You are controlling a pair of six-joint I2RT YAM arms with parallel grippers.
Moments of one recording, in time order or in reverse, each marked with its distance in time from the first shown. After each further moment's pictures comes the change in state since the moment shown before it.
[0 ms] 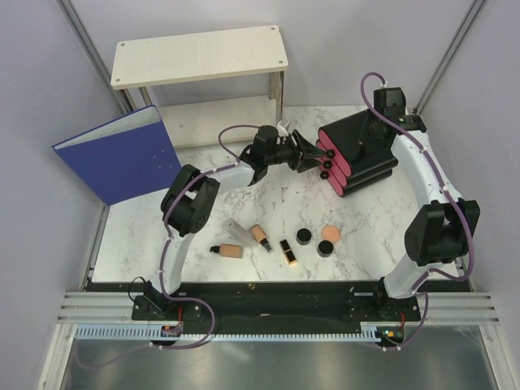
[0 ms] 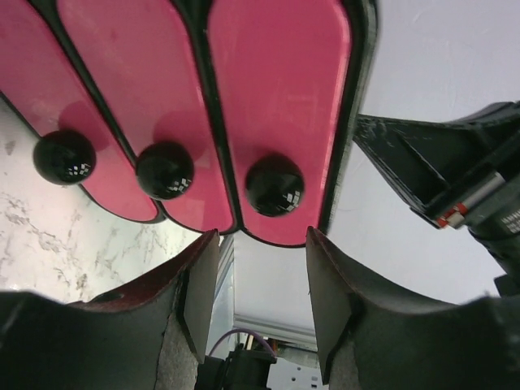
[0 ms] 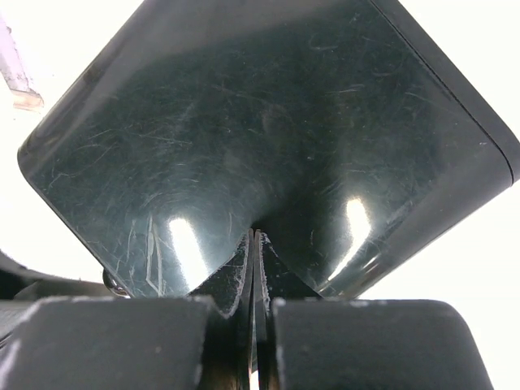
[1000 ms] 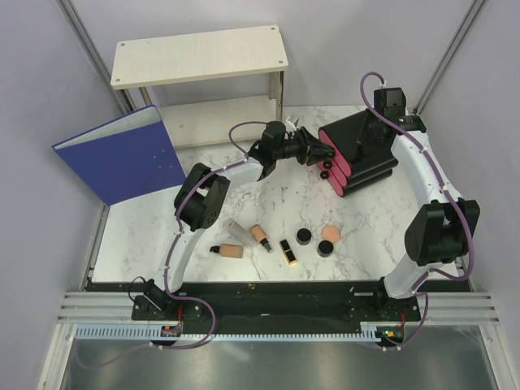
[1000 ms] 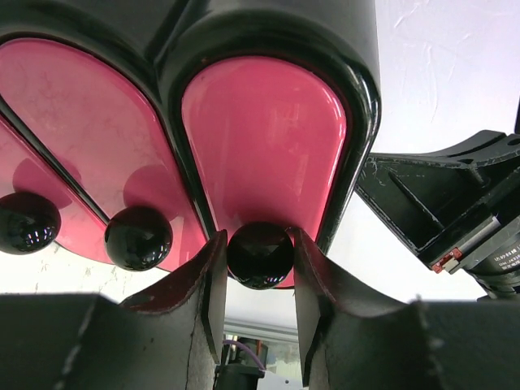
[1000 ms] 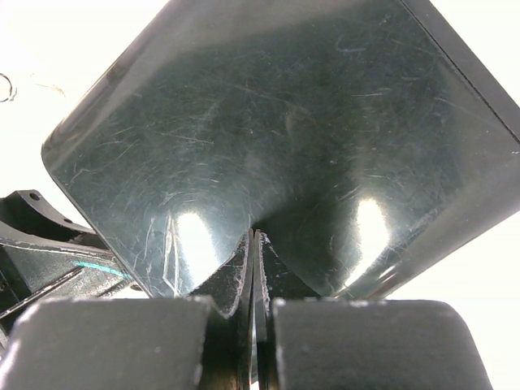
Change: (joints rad) left arm -0.012 0.172 0.219 0.011 0.042 -0.068; right arm 0.000 0.001 -0.008 0.022 -0.049 0.000
